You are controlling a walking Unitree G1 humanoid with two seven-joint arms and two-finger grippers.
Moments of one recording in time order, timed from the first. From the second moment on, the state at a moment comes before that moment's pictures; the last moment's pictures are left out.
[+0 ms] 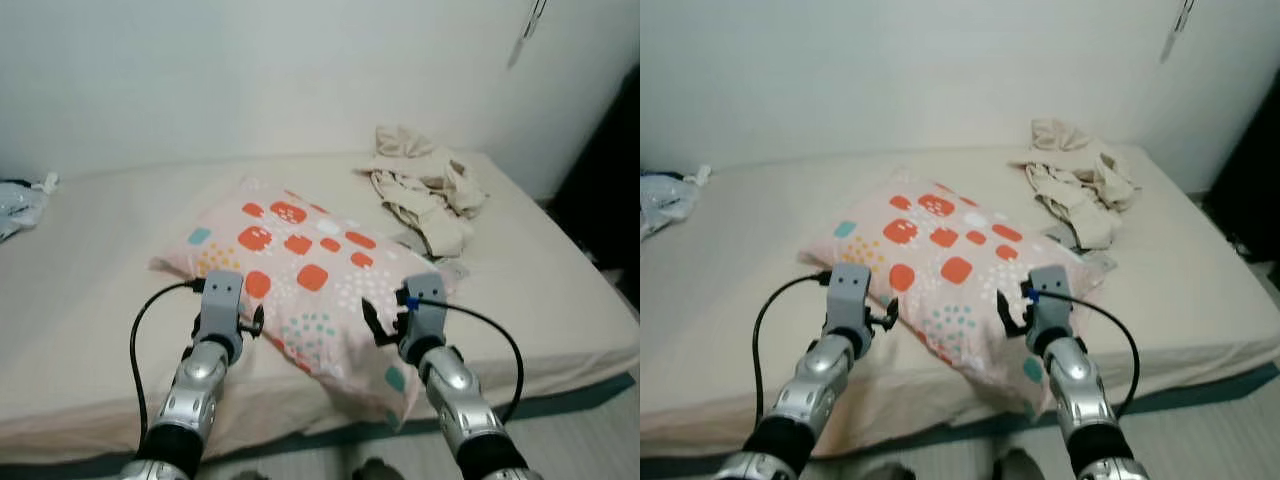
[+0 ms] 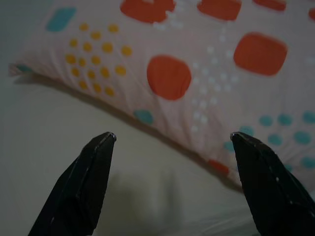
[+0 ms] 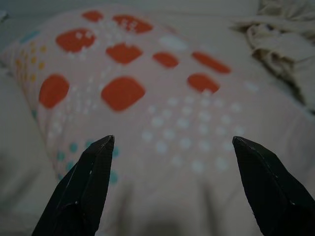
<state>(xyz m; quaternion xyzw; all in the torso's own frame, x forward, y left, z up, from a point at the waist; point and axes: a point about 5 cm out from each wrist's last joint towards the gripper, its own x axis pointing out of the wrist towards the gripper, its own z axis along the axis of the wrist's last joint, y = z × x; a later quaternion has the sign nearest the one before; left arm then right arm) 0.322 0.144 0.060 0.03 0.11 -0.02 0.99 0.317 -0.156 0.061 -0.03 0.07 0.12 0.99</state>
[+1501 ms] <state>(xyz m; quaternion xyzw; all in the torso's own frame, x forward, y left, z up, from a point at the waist) 0.310 0.172 0.057 -0.05 0.11 0.03 0.99 0.332 -0.153 0.093 -0.05 0.01 0.19 0.98</state>
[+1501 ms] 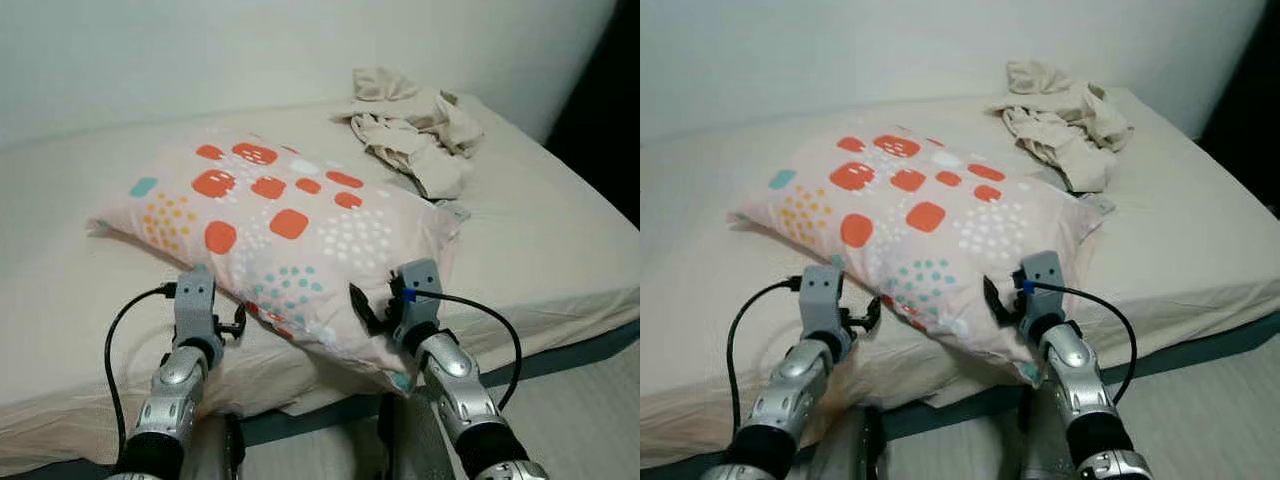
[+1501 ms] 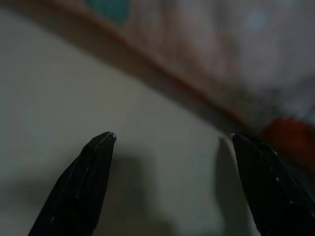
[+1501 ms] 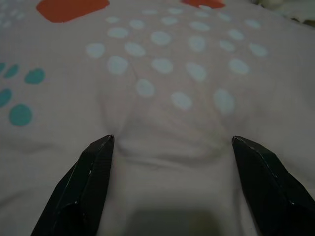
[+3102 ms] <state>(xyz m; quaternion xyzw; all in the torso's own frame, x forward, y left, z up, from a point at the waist) 0.356 0.163 0.117 -0.51 -0.03 -0.07 0.86 0.339 -0.144 0.106 -0.05 -0.01 0.22 0.97</state>
